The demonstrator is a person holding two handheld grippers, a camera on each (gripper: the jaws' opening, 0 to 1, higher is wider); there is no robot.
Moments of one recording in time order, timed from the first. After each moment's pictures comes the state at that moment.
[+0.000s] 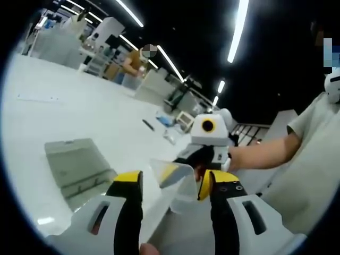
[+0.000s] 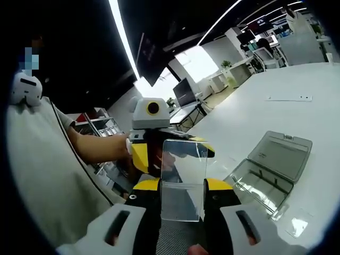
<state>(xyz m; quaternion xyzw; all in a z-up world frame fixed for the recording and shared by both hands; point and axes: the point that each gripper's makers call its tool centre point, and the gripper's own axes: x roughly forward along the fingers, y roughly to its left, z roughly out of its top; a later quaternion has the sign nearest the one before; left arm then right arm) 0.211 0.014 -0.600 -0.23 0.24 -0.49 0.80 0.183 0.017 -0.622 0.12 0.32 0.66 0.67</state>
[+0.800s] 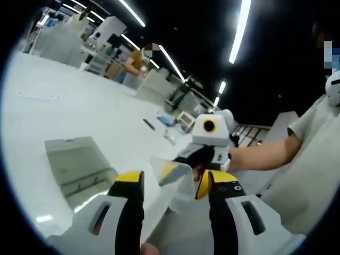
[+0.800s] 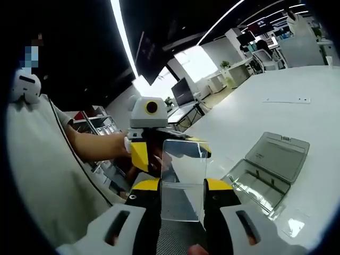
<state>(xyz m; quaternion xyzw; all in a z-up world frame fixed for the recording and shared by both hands) 0.210 0.016 -0.601 -0.24 0.25 -0.49 0.80 0.185 0.015 -0.624 0.11 0.32 0.65 0.68</state>
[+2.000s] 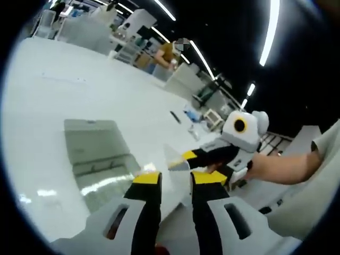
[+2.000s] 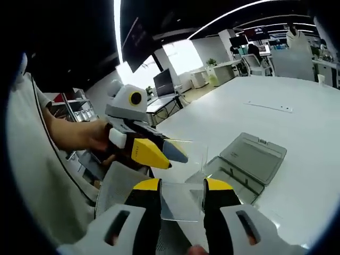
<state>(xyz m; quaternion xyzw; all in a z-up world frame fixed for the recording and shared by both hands) 0.223 0.022 -0.632 -0.25 0.32 -0.37 0.83 0.207 0.006 -0.647 0.01 0.32 0.59 0.74</state>
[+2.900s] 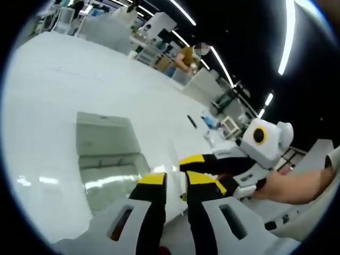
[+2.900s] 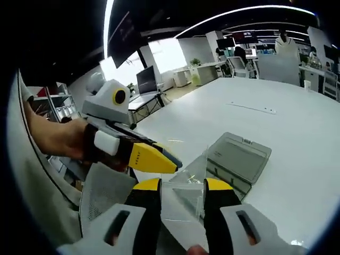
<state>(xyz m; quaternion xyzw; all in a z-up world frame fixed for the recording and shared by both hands) 0.232 0.020 -0.643 -0.27 0.33 -0.29 0.86 0.219 0.008 -0.657 -0.02 0.32 0.53 0.79</state>
